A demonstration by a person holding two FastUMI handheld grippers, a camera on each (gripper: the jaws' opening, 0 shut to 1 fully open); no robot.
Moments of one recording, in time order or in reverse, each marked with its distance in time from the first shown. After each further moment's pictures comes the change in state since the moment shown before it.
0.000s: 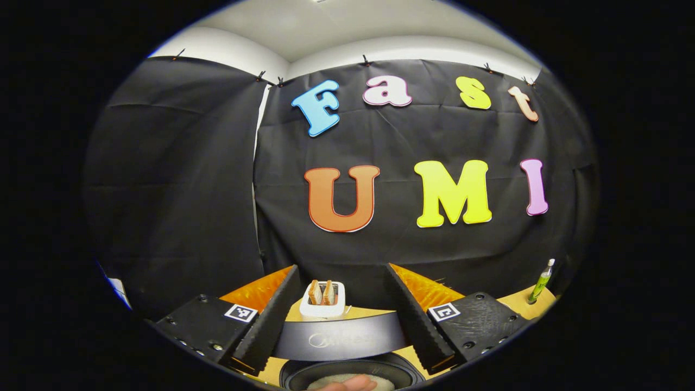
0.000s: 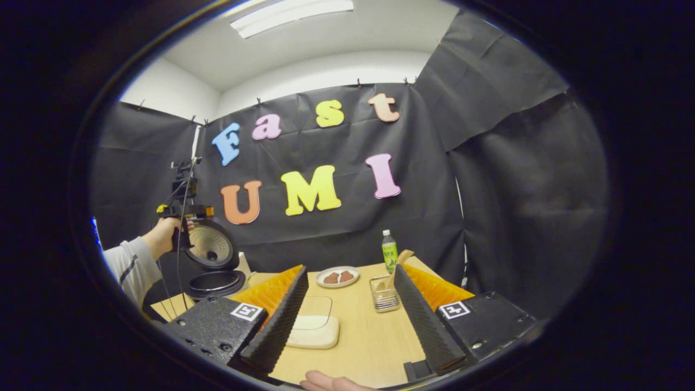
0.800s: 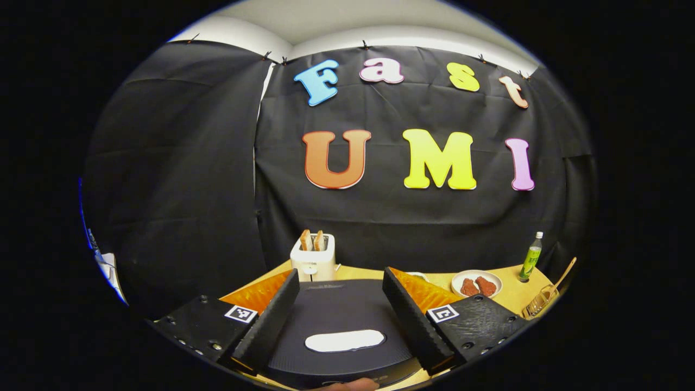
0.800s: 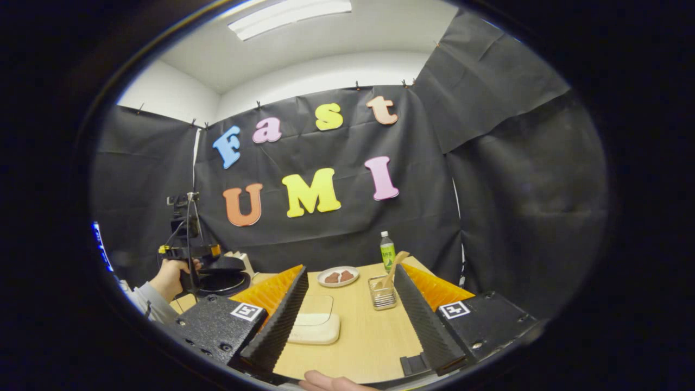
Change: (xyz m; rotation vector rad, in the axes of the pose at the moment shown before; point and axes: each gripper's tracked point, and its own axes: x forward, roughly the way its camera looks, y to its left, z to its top) left arm -0.071 -0.022 -0.124 -0.054 0.169 -0.043; right arm -0.023 0.000 0.011 0.011 -0.002 0.002
